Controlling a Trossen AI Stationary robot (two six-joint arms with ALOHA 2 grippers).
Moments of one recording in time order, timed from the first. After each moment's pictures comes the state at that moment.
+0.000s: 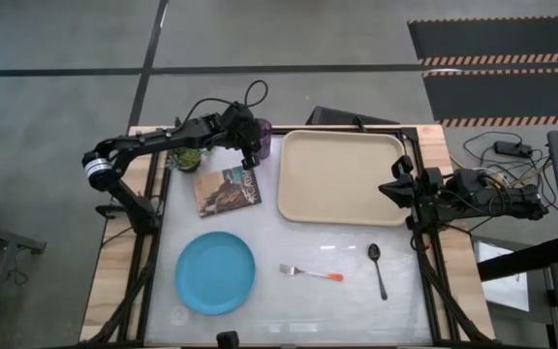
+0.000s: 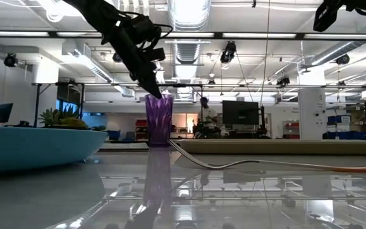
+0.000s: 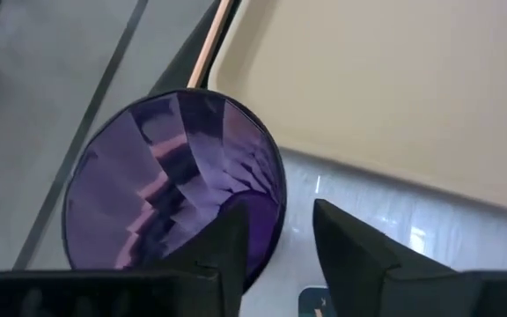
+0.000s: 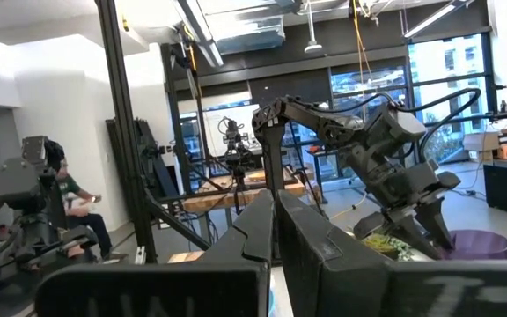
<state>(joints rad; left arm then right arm) 0.55 1.57 1.20 -0.42 -0.02 0.35 0.03 0.26 0.32 0.21 0.00 0.14</state>
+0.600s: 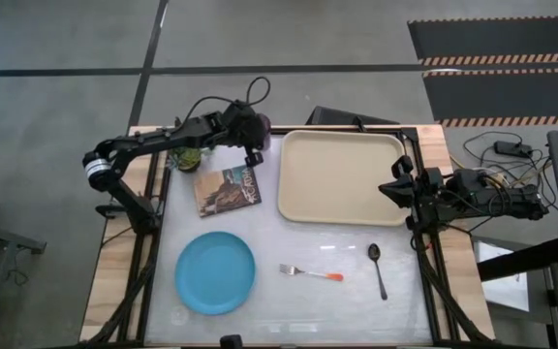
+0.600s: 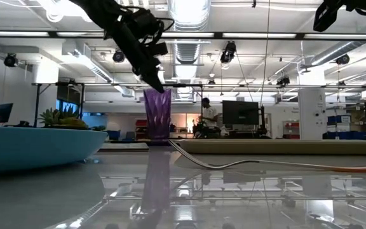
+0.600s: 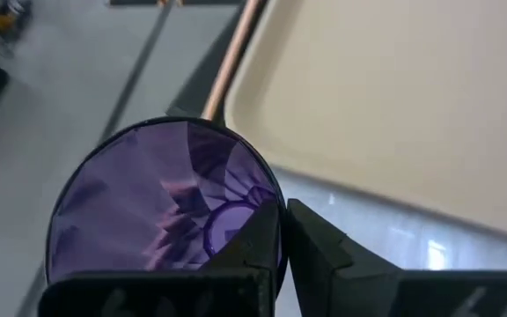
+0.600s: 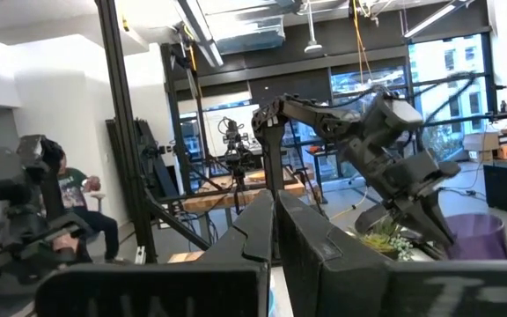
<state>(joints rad) 0.52 1.57 1.26 -0.43 -0.08 0.34 0.03 0.26 0.32 0.21 0.00 0.14</state>
